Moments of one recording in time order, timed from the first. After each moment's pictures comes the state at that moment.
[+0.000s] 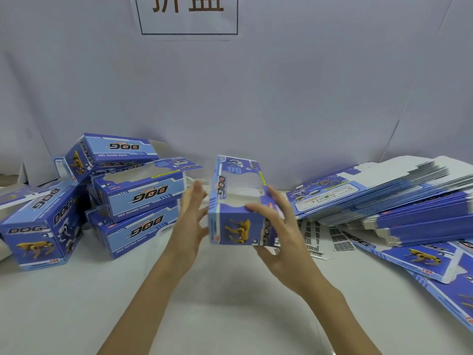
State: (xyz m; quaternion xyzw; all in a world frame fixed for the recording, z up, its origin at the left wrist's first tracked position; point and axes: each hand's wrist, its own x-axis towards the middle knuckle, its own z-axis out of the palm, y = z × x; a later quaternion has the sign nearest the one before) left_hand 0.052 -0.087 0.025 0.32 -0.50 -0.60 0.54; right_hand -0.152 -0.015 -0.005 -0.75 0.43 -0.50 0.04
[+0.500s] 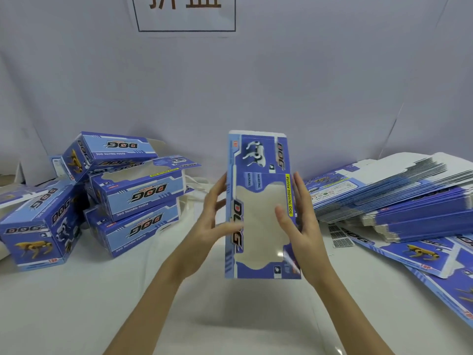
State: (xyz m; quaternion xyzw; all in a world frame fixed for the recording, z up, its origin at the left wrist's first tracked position) left_hand 0.047 -0.087 0.009 0.21 -0.70 -0.53 0.43; right_hand -0.152 -0.007 0.012 -0.54 0.37 -0.69 0.30
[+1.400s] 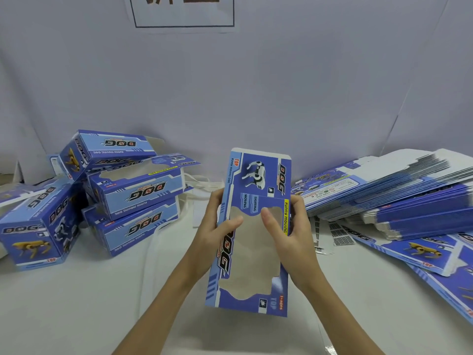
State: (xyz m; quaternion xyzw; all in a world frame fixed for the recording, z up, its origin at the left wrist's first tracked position) left_hand 0.031 -0.063 0.010 0.21 -0.63 -0.55 0.50; right_hand -0.130 -0.005 0.008 -0.50 0.41 -0.70 0.31
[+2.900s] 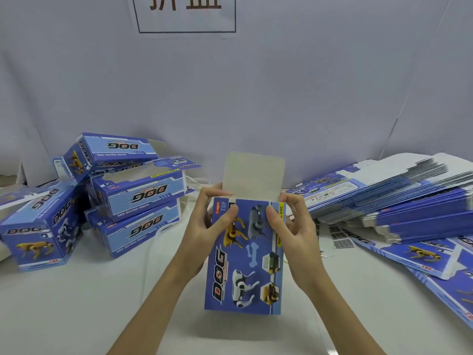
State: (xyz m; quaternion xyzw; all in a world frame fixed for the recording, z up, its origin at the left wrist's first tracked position) left_hand 0.044 -0.068 0.021 0.21 -0.61 -0.55 0.53; right_hand -0.135 -0.003 0.018 -0.50 0.37 -0.69 0.37
